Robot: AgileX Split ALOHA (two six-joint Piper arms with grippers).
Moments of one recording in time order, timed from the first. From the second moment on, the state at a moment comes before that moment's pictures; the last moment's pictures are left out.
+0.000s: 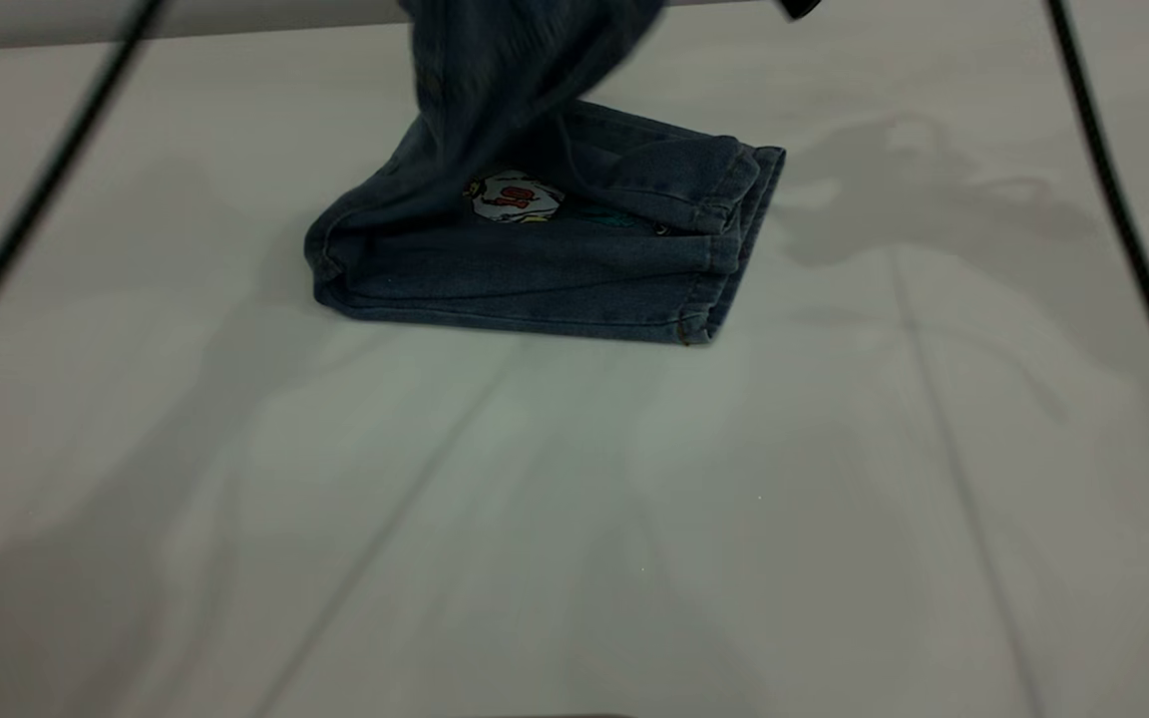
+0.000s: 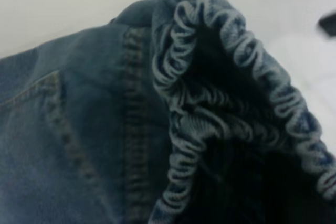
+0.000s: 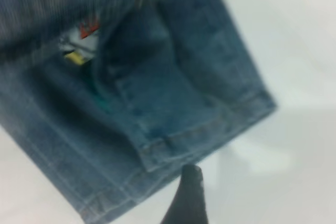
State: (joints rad) left arm -0.36 2.16 -1.87 -0.61 0.90 0.62; right arm 0.14 2.08 -1.54 0.53 0.70 -0.64
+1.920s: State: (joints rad) left arm -0.52 2.62 -2.22 -0.11 1.06 1.02; right arm 0.11 1.89 -1.53 0.64 0.76 -0.62
